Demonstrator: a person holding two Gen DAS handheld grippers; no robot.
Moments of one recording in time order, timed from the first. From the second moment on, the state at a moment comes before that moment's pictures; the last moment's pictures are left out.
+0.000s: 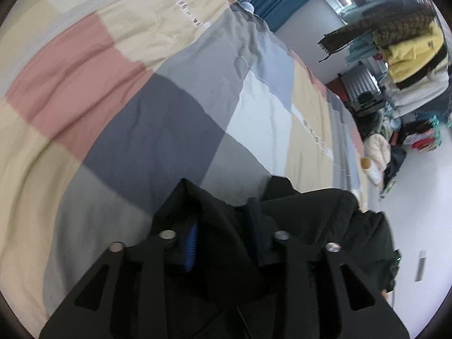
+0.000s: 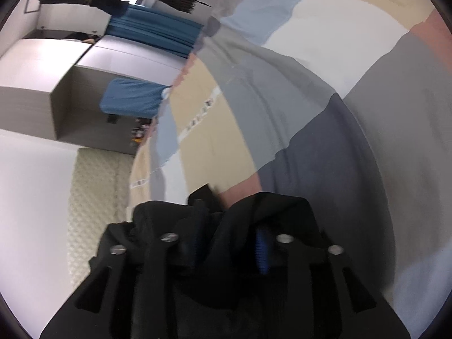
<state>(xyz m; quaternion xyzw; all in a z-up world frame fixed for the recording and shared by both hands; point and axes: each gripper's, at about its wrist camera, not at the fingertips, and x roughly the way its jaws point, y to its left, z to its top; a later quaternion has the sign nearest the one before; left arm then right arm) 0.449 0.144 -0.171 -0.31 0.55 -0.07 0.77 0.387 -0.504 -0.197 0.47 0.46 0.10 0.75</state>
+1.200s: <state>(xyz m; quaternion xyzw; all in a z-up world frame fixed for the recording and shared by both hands) 0.434 -0.034 -0.178 -0.01 0.41 -0.06 0.91 0.415 -0.254 -0.179 0.05 0.42 0.04 0.91</state>
